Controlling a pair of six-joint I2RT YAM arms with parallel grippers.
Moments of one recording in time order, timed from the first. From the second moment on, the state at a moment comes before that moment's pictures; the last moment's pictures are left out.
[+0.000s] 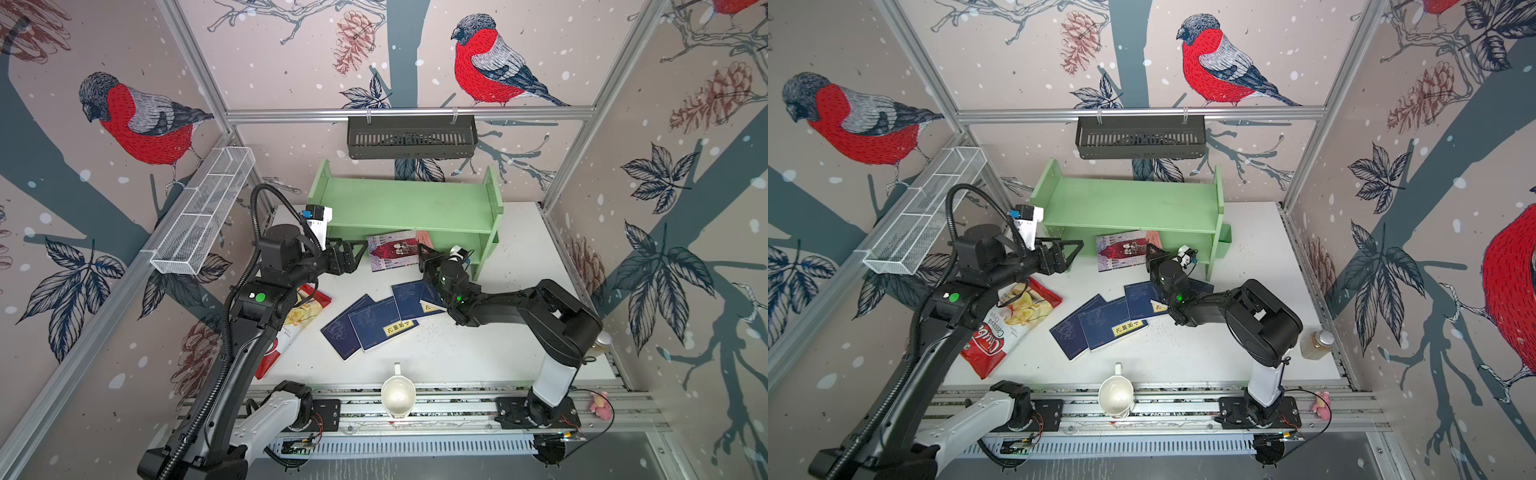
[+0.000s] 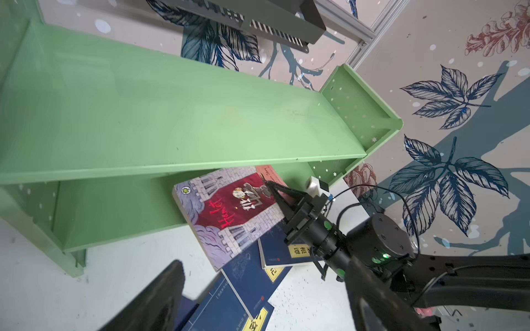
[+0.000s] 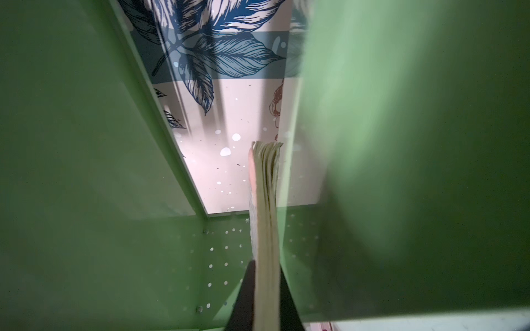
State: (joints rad) left arm -0.25 0.97 1.12 -0.51 0.45 -0.33; right arm 0.76 1.83 0.80 0.97 0.32 1.63
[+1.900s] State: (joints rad) left arm -0.22 1.15 0.74 -0.07 0.63 -0.60; right arm 0.82 1.89 0.82 1.08 0.29 1.76
